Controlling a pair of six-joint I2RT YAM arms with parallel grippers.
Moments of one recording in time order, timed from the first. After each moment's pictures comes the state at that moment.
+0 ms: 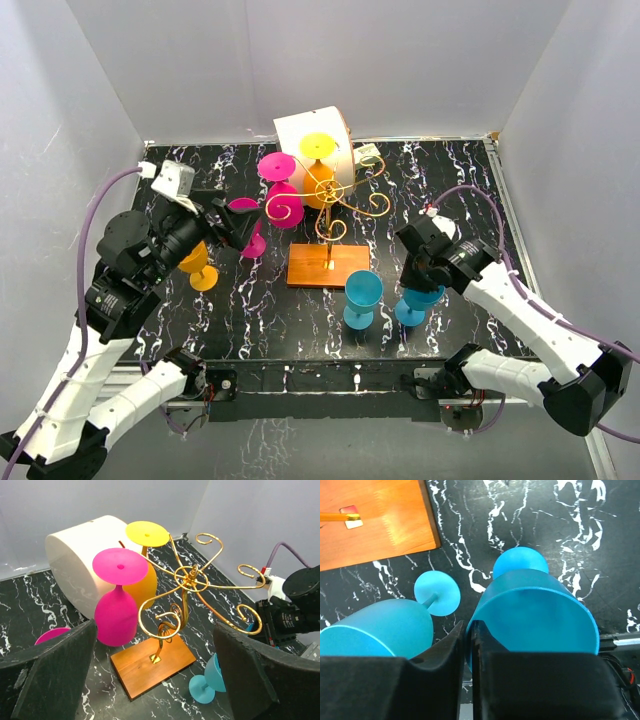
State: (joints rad) left arm -0.53 0.76 1.15 -0.41 0.08 -0.22; right arm 0.62 1.06 1.03 -1.09 0.22 0.87
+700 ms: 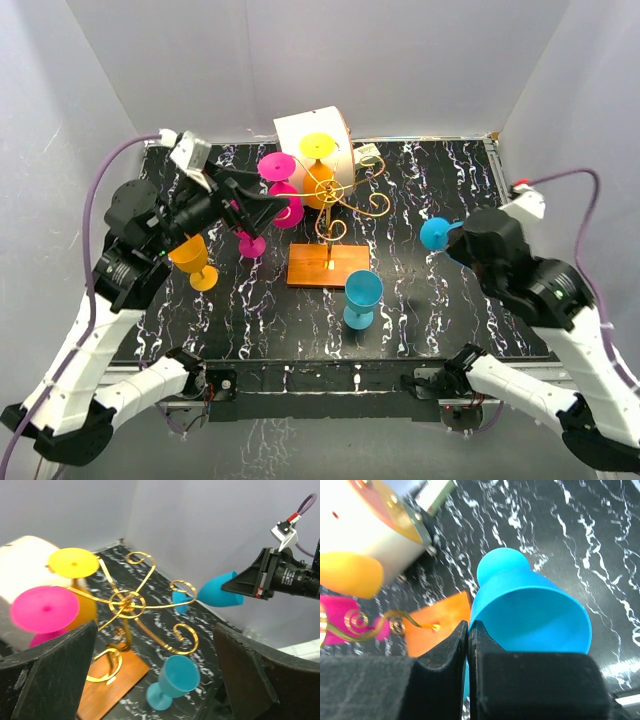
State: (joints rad) left arm -0.53 0.89 1.28 -0.32 0.33 -0.30; right arm 0.64 0.86 1.32 -1.14 0.62 0.89
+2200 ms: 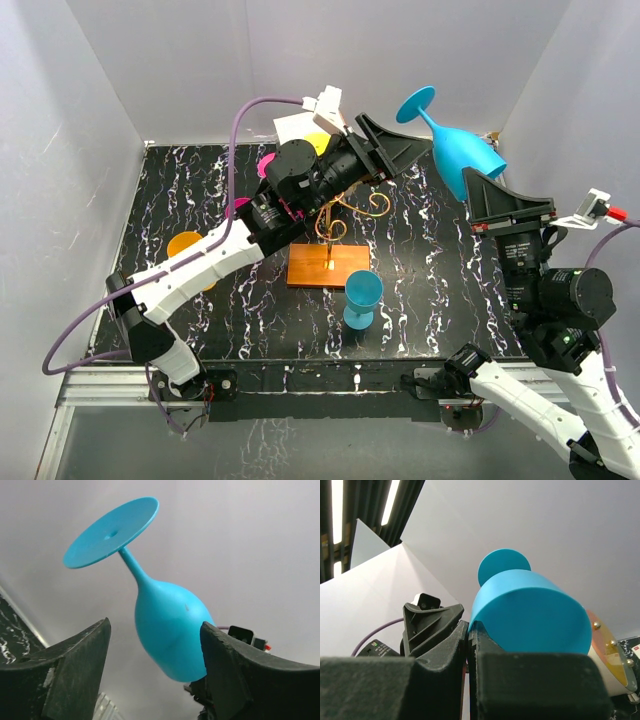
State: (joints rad) left arm -0.99 1.60 1.71 0.13 0.00 -0.95; right arm 0.64 0.54 1.02 0.08 0.40 0.64
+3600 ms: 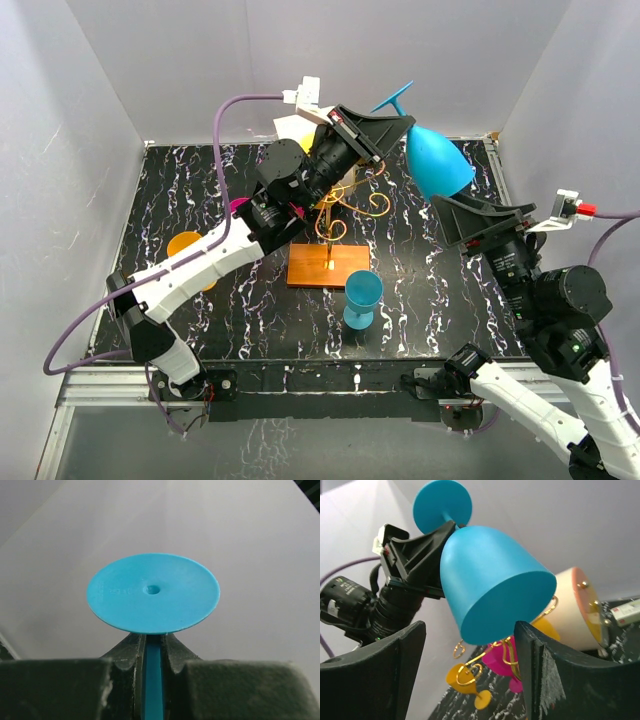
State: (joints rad) left arm -0.98 1.60 1.70 0.32 -0.12 -0.94; right arm 0.64 0.50 1.00 -0.09 0.21 0.60
